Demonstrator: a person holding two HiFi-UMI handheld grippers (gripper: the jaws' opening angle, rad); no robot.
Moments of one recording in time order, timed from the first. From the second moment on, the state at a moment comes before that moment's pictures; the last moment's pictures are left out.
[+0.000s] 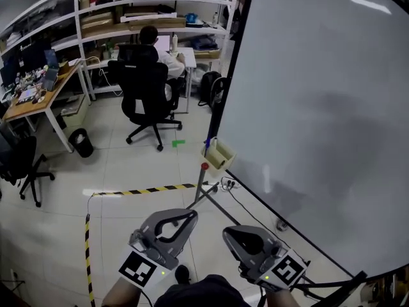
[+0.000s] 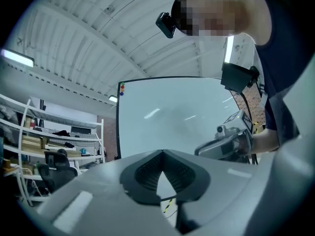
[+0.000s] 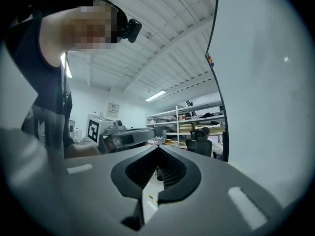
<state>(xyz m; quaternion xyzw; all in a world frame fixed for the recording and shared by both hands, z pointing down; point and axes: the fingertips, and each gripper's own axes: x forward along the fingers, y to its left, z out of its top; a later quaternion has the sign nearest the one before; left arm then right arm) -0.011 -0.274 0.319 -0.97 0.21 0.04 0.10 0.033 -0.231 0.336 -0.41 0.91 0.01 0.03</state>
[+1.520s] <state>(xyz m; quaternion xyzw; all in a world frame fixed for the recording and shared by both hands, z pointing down) 0.142 -0.595 0.497 -0.99 0.09 -0.09 0.01 0.127 -0.480 0.388 -0.47 0.88 -0.07 0.00</state>
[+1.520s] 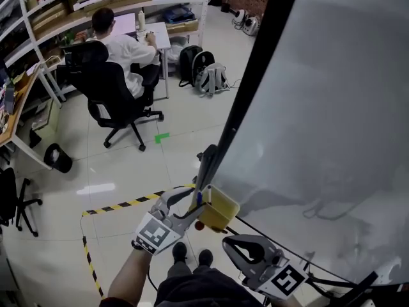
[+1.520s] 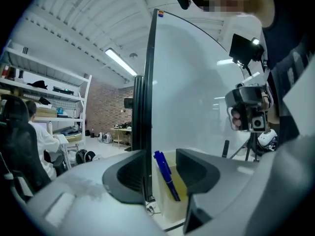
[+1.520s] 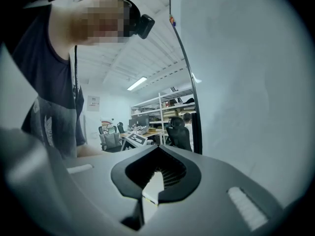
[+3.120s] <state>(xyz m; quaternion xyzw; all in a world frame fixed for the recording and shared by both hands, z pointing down) 0.150 -0.572 0.407 -1.00 0.08 -0.02 0.01 0.127 -0.488 0.370 -0.47 0.88 -0.04 0.00</state>
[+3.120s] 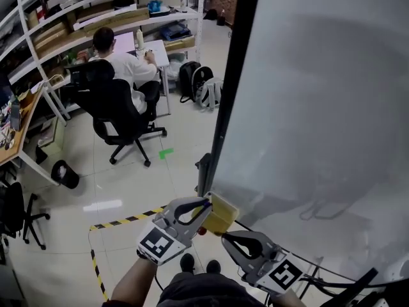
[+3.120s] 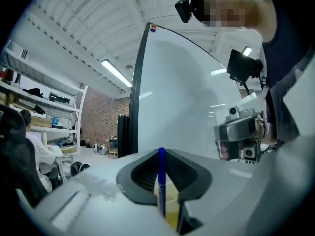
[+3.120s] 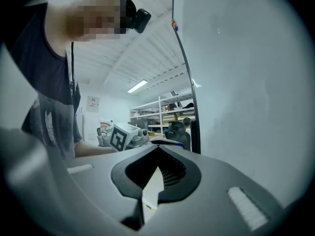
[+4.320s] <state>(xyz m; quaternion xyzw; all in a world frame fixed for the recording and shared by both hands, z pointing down) 0.071 -0.508 0.313 -0.95 0.29 -0.04 0.06 0.124 -0.471 0.331 -0.41 0.91 0.02 0.03</state>
